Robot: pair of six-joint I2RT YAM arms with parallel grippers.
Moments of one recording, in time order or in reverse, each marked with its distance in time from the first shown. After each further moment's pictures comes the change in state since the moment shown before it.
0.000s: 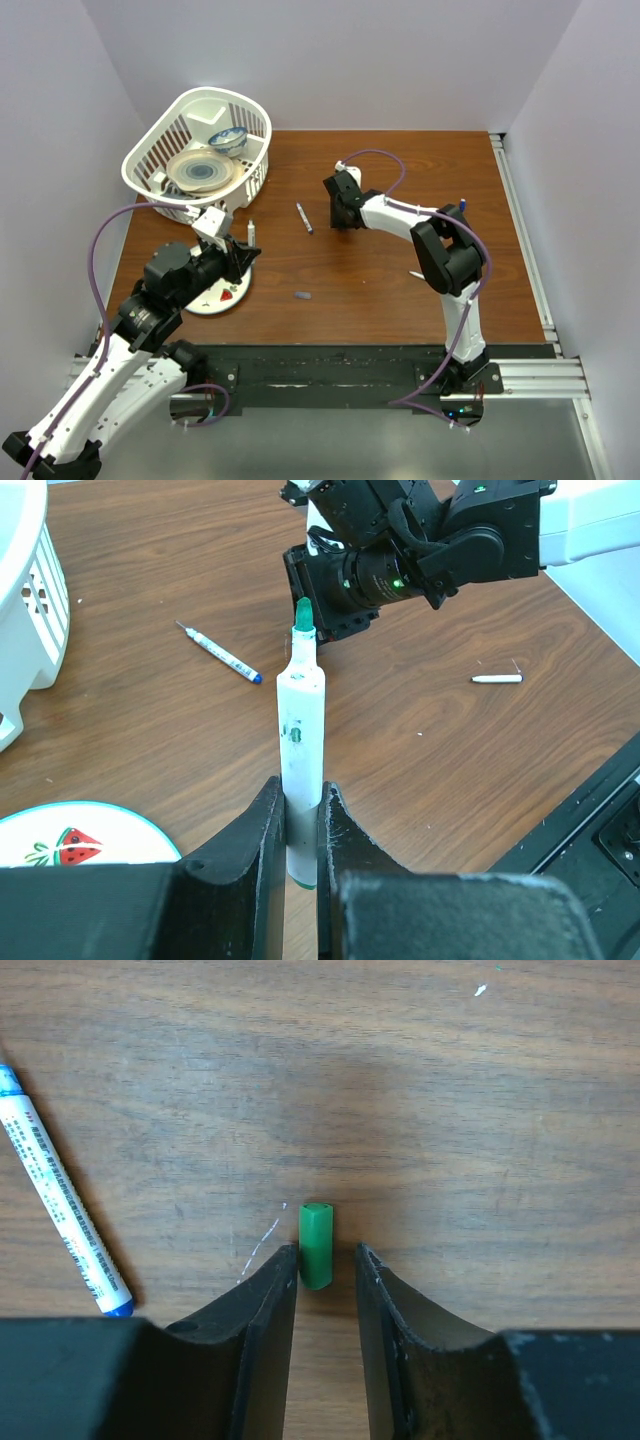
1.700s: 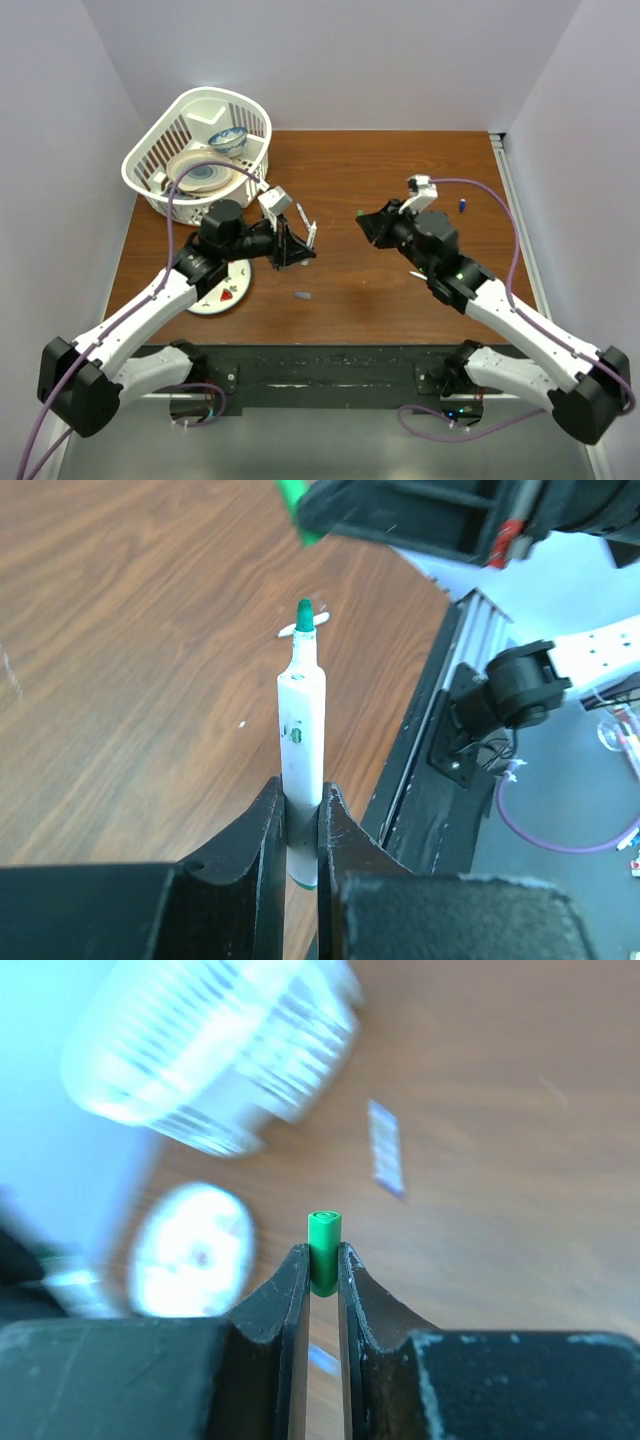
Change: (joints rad) left arm -0.008 0.496 0.065 0.346 0.556 -0.087; right arm 0.068 -1.105 -0.689 0.319 -0.146 0.102
